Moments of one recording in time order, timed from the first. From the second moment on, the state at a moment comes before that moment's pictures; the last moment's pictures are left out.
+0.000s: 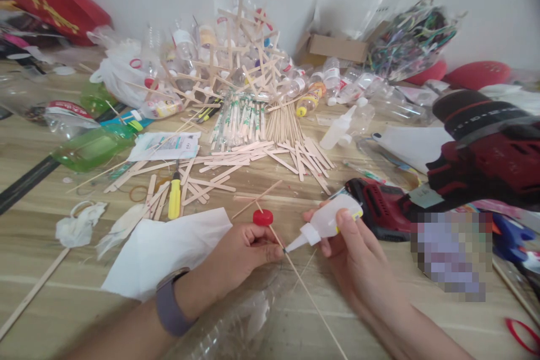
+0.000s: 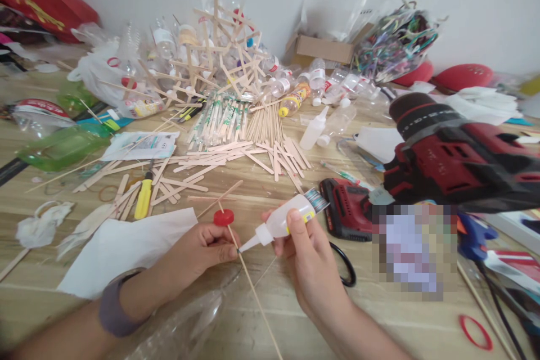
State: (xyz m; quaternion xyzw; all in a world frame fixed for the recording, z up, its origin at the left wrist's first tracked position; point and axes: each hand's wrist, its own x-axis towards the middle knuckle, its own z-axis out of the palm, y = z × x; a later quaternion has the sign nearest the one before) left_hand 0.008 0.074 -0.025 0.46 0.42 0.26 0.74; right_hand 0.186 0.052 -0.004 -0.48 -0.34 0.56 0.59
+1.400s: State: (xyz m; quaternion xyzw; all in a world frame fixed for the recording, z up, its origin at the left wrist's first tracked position) left_hand 0.013 0.071 -0.017 0.43 0.51 0.29 0.68; right_hand 0.195 0.040 0.001 -0.45 -0.49 0.44 0.60
